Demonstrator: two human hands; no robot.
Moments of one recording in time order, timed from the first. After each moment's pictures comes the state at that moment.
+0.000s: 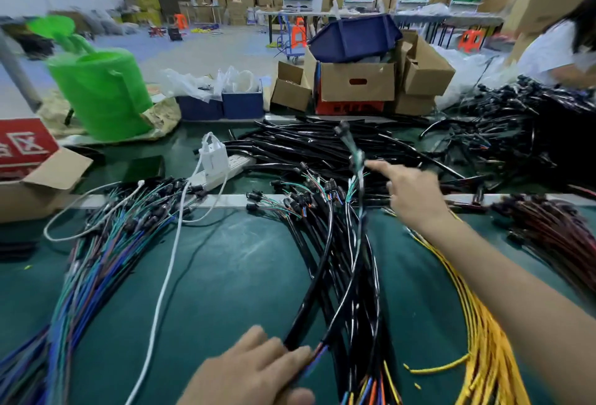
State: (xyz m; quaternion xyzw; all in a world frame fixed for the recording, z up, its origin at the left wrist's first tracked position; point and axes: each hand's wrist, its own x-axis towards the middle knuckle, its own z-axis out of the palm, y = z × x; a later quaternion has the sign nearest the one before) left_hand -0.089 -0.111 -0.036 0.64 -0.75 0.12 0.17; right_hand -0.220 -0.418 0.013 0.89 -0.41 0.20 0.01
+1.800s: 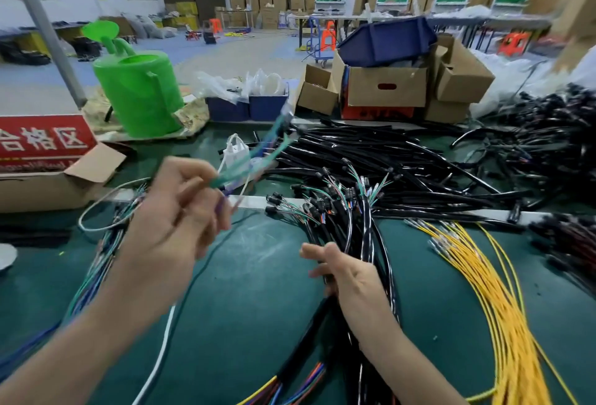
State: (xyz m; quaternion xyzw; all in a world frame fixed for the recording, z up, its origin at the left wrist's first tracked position) left_hand -0.029 -0.137 0.059 0.60 -0.49 -0.07 0.63; right_hand -0.179 -0.269 -0.033 0.65 -0.27 0.33 -0.63
